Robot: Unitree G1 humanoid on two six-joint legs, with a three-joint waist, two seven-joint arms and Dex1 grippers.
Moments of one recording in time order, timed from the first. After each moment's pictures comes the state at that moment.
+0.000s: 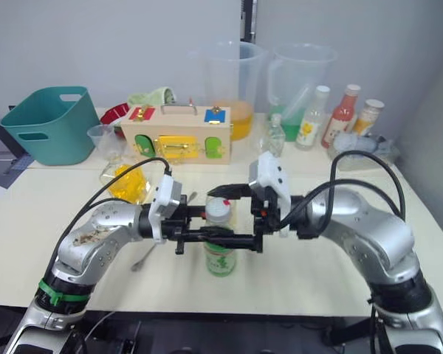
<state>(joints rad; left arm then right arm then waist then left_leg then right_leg) -0.58 0.50 -0.16 -0.24 -0.55 0.48 -1.10 -0.64 -0.72 0.03 -0.58 0.86 0.84 0.74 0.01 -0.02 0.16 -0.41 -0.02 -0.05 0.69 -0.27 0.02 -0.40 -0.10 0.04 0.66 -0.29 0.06</state>
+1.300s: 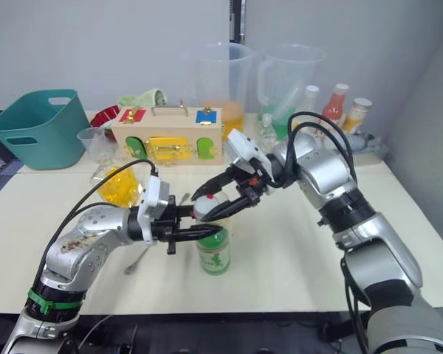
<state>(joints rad) -0.50 0.49 -0.12 -0.31 -0.53 0.50 -1.05 -1.21 -0.65 0.55 0.30 0.70 0.22 1.58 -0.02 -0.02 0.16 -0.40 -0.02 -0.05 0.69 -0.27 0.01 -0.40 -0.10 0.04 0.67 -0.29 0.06</state>
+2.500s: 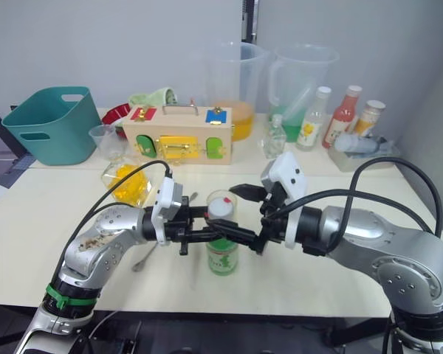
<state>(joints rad) -0.55 0.45 -0.16 -0.24 -0.52 0.46 -1.08 -0.54 -0.77 -0.10 -0.71 1.21 1.00 0.29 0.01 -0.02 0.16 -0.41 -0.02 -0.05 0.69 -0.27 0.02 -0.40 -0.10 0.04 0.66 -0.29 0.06</state>
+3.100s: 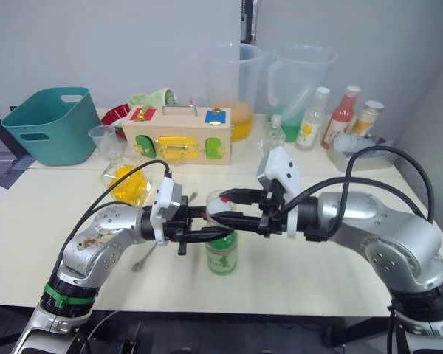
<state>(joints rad) -0.54 0.47 -0.15 -0.26 -0.51 0.46 -1.08 -0.67 -0.84 0.09 -0.42 0.90 0.71 0.92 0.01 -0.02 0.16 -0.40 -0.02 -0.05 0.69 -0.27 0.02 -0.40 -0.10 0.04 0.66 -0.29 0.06</state>
